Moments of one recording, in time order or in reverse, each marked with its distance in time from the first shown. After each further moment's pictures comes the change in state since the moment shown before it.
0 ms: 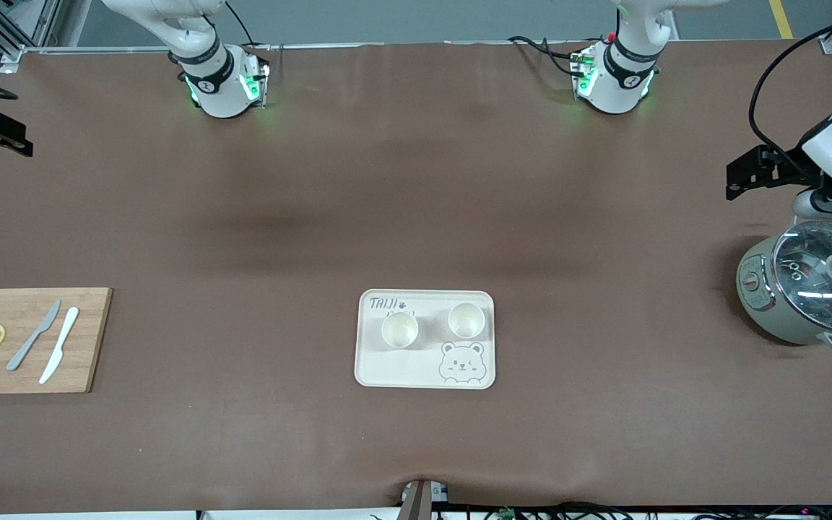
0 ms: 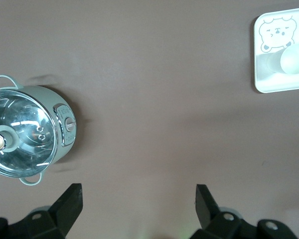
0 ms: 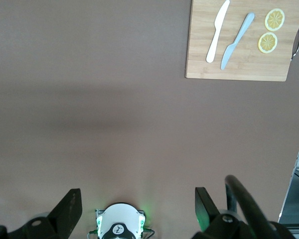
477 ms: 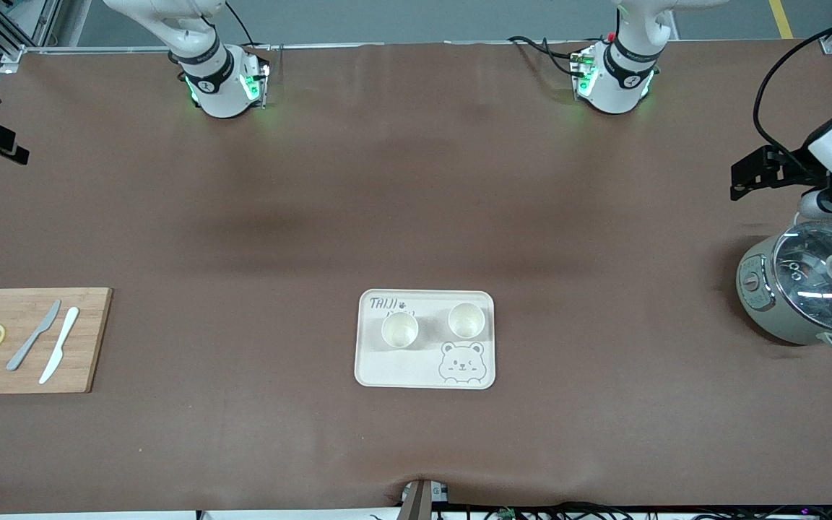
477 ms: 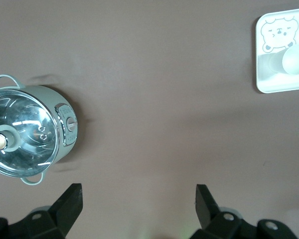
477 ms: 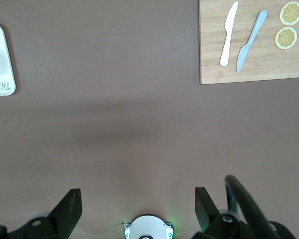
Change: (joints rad) left arm 0.000 0.000 0.002 0.000 0.000 0.000 0.001; right arm -0.057 -0.001 -0.024 -0.006 0.124 0.035 0.058
